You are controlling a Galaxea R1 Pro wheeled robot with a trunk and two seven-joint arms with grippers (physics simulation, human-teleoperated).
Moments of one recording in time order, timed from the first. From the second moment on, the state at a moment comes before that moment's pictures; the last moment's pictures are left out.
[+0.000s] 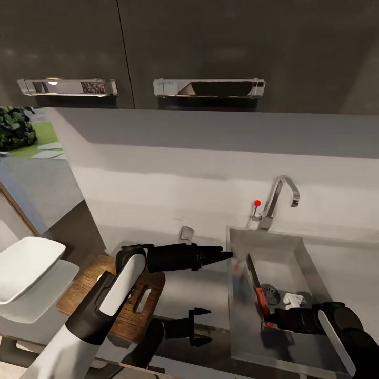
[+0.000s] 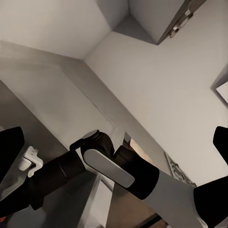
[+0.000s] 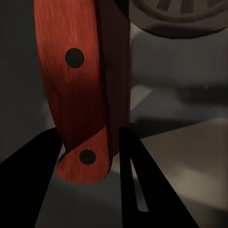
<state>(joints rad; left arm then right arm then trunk) -0.63 0.00 -0.44 -1.47 0.87 0.87 -0.65 -0.30 -0.31 -0.05 -1.23 -0.22 1.04 0.49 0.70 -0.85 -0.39</state>
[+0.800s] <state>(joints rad) -0.63 0.00 -0.44 -1.47 0.87 0.87 -0.65 -0.30 -0.31 -0.06 -1.24 -0.18 1.04 0.50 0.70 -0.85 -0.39</state>
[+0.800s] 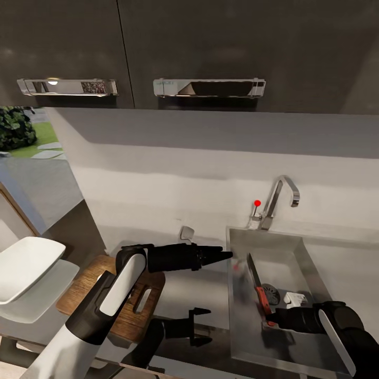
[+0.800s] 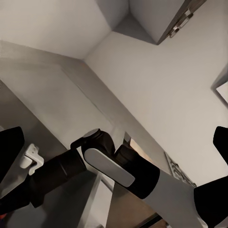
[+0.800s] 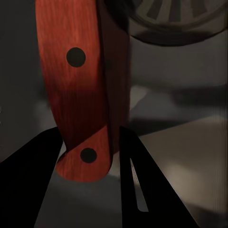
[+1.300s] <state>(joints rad) -0.63 0.00 -0.44 -1.47 0.87 0.87 -0.65 -0.30 -0.31 -0.06 -1.25 -0.16 1.04 0.51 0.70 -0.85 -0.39</state>
